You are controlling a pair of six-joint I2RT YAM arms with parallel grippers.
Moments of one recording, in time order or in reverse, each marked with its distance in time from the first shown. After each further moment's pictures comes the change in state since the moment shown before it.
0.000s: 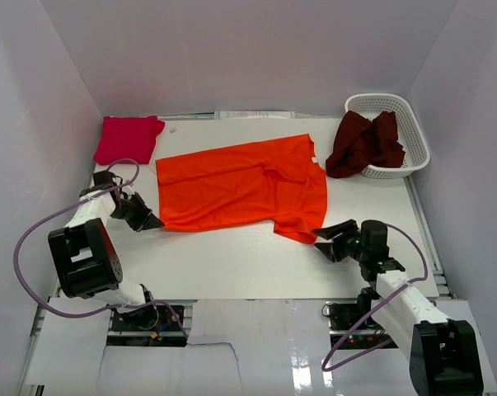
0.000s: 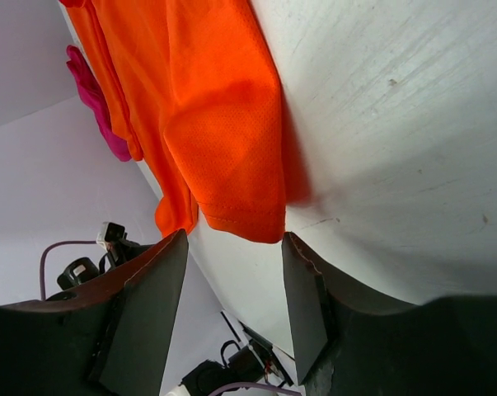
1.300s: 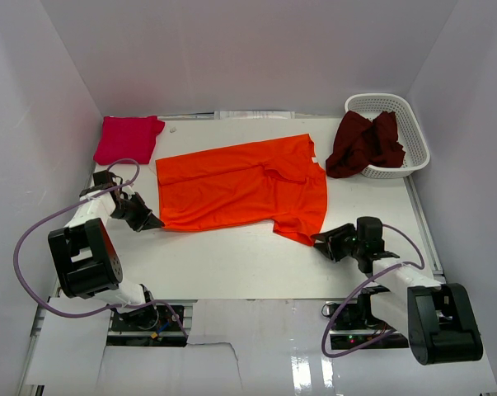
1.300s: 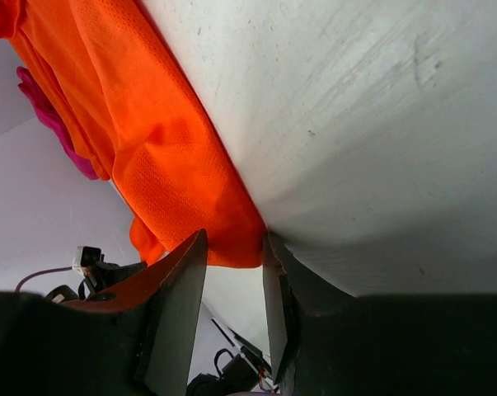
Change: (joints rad) left arm 0.000 0.000 0.000 0.000 0.000 0.007; right arm -0.001 0.233 0.029 0.071 0.022 -0.019
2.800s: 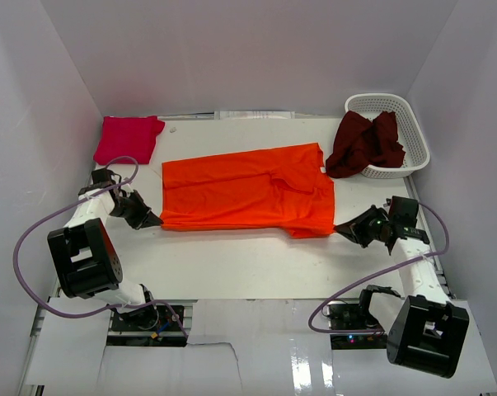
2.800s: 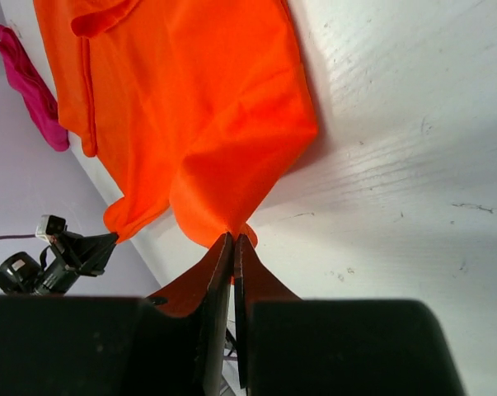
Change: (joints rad) left arm 0.003 0.000 0.023 -0.004 -0.008 -0.003; right arm -0.312 -0.061 0.352 -0.599 -0.212 -0.518
